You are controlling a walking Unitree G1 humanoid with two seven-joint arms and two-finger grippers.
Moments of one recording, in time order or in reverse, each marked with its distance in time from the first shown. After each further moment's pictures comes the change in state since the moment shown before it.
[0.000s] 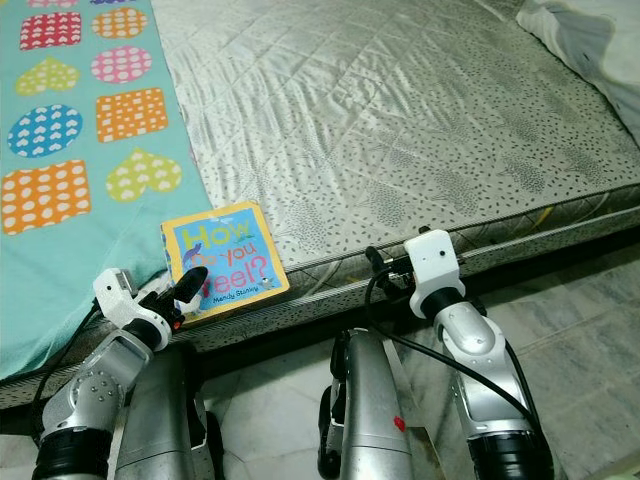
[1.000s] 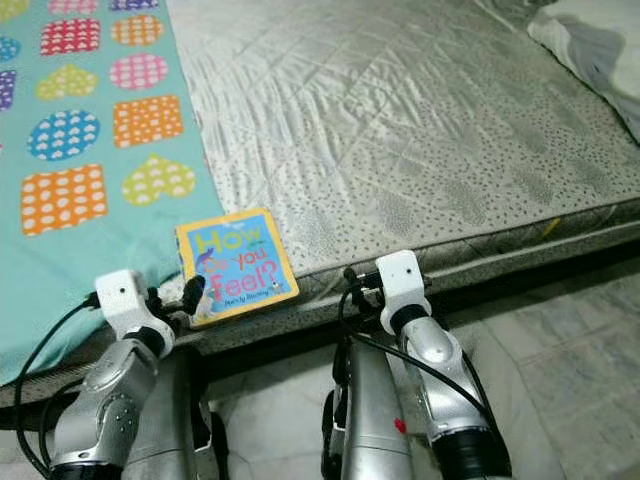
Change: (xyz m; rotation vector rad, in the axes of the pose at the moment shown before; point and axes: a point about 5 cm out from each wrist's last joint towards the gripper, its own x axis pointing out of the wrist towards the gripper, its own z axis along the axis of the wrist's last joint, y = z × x) left arm -0.019 -0.016 -0.015 0.382 -0.113 0.239; right arm 0.010 0.033 -0.041 0.084 0.136 0.001
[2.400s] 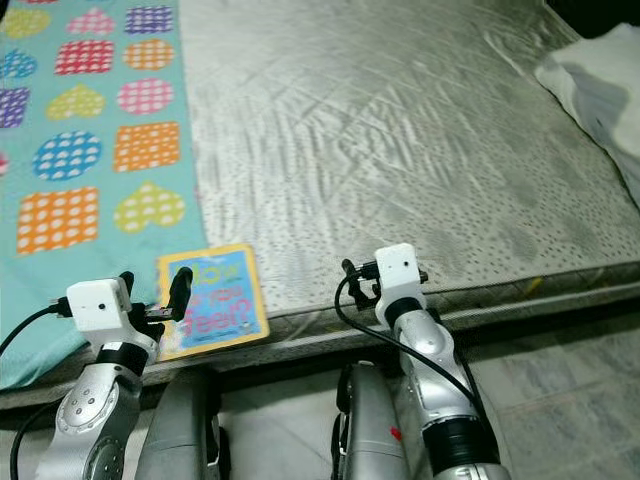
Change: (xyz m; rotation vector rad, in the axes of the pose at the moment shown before) left arm -0.046 0.001 0.022 0.237 -0.260 -0.012; right arm 0.015 0.018 0.009 0.073 -0.034 -0.006
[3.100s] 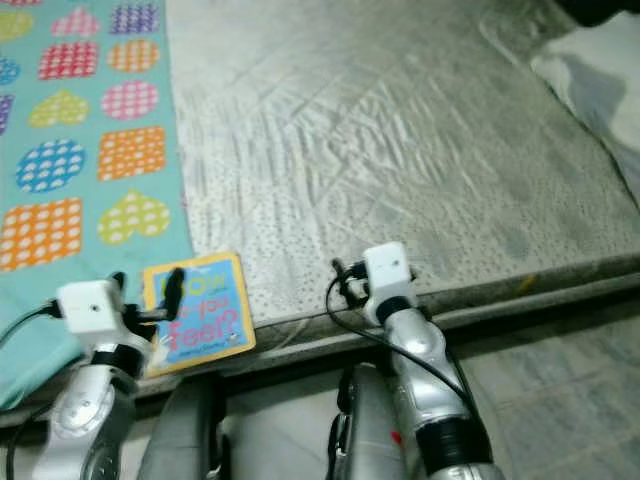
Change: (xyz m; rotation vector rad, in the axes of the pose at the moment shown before) left arm 0.002 -0.013 0.005 -0.004 -0.022 -0.063; right arm -0.003 -0.011 0.001 -0.012 -0.004 -0.032
